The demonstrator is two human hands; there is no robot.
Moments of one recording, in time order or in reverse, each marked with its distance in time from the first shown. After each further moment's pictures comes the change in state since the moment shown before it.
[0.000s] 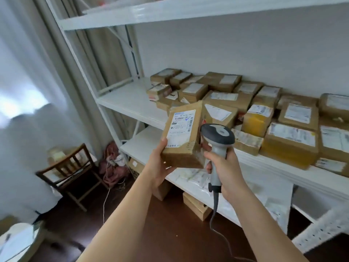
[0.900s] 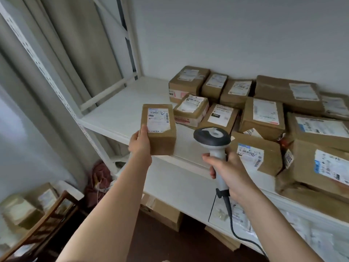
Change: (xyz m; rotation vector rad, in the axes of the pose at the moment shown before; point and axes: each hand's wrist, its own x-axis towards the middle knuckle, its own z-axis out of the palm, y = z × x) left_hand 0.434 0.243 -0.202 0.125 0.445 0.052; right_hand 0.306 0.026 0.330 -0.199 0.079 0.041
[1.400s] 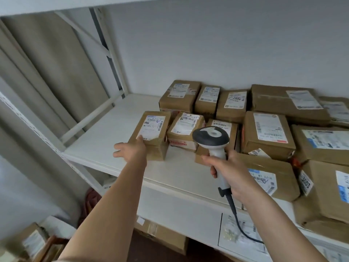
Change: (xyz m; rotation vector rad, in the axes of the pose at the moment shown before) left_hand 0.075 0.050 0.069 0.342 0.190 0.084; right_hand 0.086 -0.029 0.009 0.007 0.065 -0.005
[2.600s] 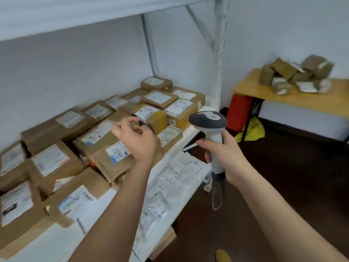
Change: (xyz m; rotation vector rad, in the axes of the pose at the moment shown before) left_hand -0.480 -0.079 0.100 -0.400 -1.131 1.016; right_hand -0.313 0.037 -0.240 0.280 1.134 -0.142
